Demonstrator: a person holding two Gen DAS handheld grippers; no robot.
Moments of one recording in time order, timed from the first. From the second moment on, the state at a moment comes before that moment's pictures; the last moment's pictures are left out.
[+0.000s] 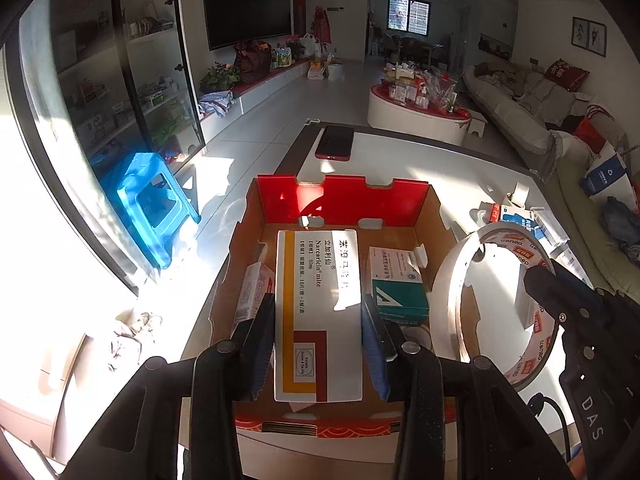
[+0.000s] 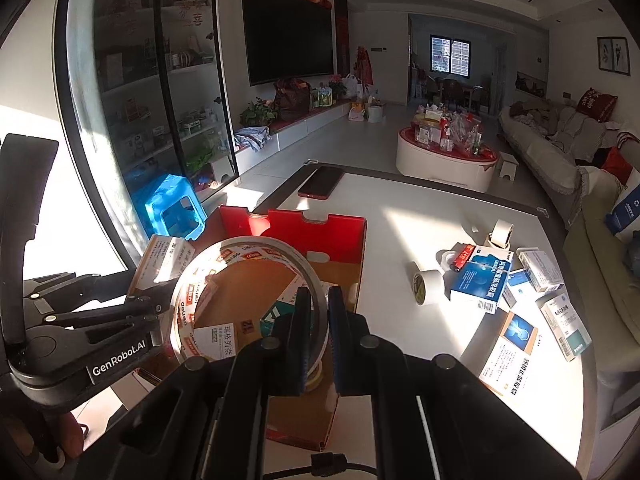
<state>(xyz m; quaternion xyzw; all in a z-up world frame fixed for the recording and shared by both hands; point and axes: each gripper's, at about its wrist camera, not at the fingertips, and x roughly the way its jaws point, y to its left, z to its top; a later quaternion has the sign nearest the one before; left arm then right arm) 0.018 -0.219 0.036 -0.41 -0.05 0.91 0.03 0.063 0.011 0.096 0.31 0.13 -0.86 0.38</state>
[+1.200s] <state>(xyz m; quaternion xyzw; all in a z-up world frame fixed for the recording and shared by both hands) -0.012 -0.234 -0.013 -0.47 -0.04 0.88 0.05 0.046 -0.044 0.055 0.35 0.18 -0.84 0.37</state>
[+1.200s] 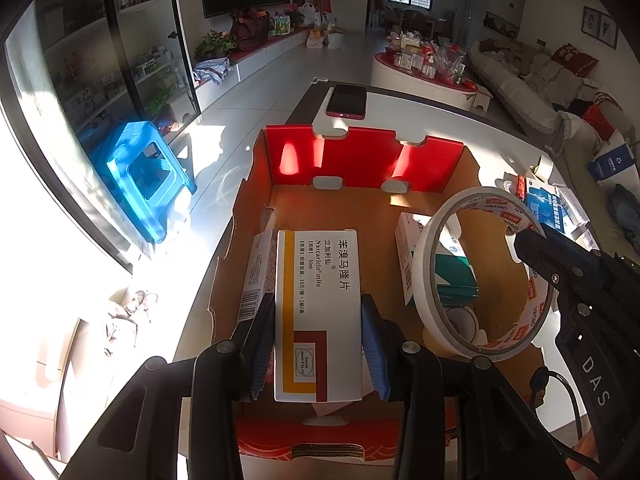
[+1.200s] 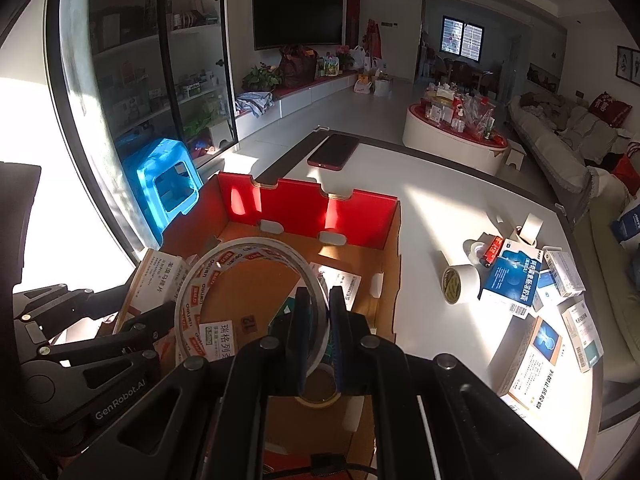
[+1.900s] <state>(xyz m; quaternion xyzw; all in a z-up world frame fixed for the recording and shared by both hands) -0.011 -0.223 -0.010 -0.47 -0.02 0.88 0.06 0.041 -0.031 0.059 0.35 0.15 -0.85 0.36</state>
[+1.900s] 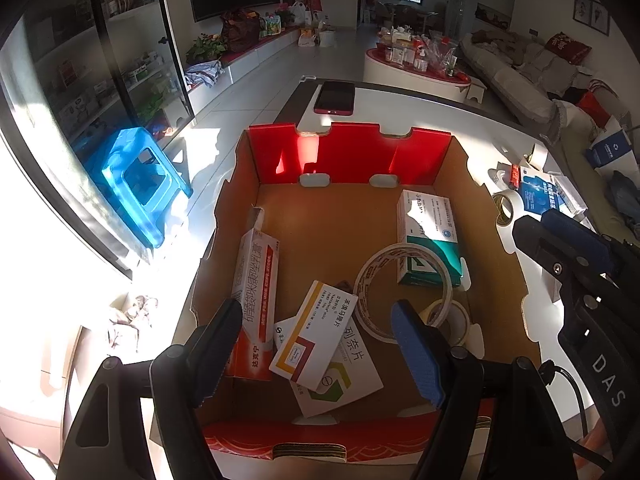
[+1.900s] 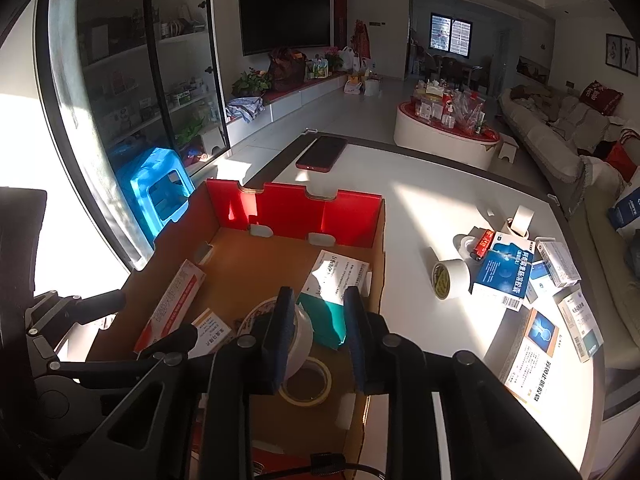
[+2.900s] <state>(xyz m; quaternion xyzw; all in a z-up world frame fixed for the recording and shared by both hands) 0.017 -0.073 0.043 -0.44 0.03 0.87 0.21 -0.019 0.206 0.063 0.36 0.04 -0.92 0.13</state>
